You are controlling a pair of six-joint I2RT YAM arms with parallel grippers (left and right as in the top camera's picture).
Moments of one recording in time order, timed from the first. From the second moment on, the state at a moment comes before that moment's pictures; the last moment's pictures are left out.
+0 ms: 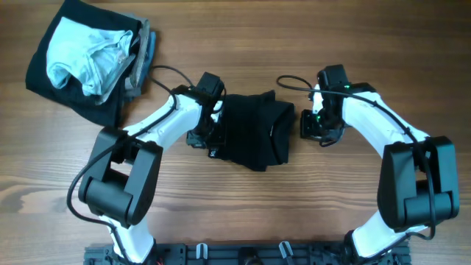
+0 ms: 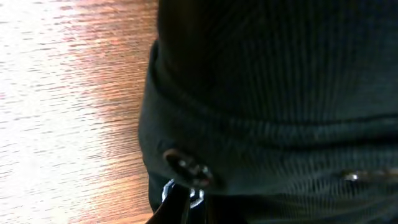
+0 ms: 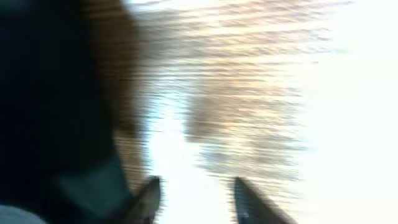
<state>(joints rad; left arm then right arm) -0.44 1.92 1.19 -0.83 0.23 -0.36 0.14 1.81 1.10 -0.82 -0.19 0.26</state>
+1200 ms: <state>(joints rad) -0.34 1.97 1.21 -0.67 0.42 -0.45 0.17 1.58 1.09 -0.64 -0.49 0.18</state>
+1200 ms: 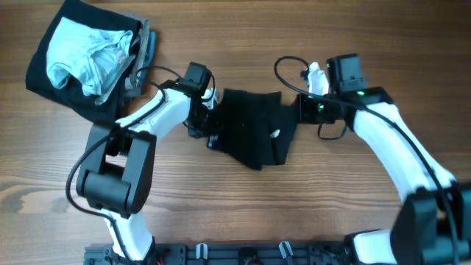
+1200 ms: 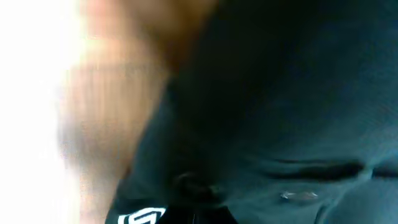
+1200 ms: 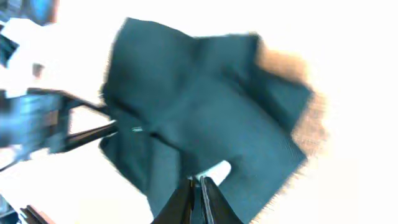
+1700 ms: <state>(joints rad) -0.29 2.00 1.67 -1.07 0.39 -0.47 0.34 1.82 1.09 -0.49 -0.46 0.63</state>
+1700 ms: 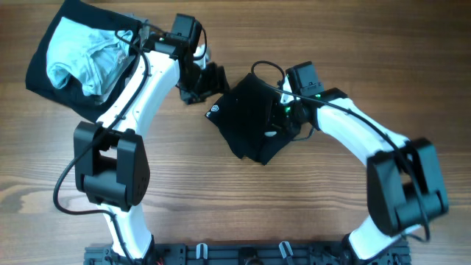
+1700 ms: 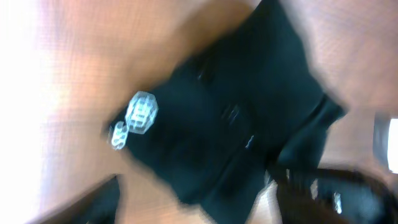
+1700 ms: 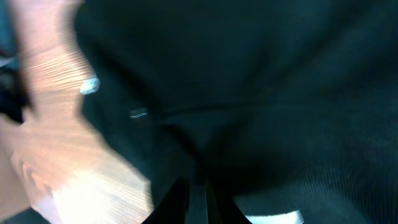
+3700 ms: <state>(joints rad) 0.16 1.62 1.59 -0.61 0.48 -0.26 0.14 1.50 1.10 -0.68 -0.49 0.53</state>
